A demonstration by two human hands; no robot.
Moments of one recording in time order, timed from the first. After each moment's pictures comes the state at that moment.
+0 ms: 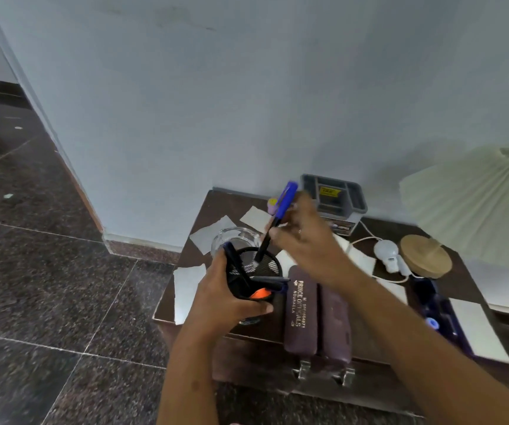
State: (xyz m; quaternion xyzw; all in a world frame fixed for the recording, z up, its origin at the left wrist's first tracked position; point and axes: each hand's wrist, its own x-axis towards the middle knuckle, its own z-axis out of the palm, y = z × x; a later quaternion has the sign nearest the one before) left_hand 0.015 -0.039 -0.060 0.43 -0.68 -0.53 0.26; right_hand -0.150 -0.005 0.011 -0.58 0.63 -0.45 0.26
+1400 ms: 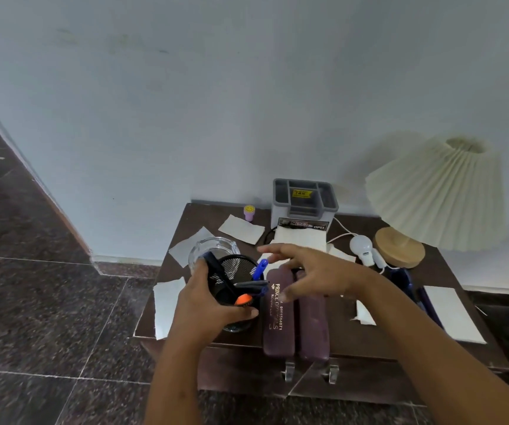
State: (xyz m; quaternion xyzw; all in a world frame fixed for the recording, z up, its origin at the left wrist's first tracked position) left_hand 0.000 -0.026 -0.041 0.47 -0.71 -0.47 0.24; right_hand -0.213 0.034 0.003 -0.58 0.64 -0.20 0.46
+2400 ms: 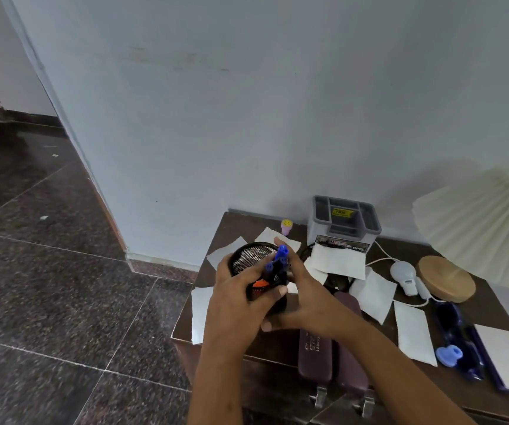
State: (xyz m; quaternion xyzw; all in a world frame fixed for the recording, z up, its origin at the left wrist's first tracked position) left_hand 0.004 -0.032 -0.029 0.44 -0.72 -0.41 0.35; right_hand -0.146 0.013 -0.027 -0.60 0.56 -0.38 0.42
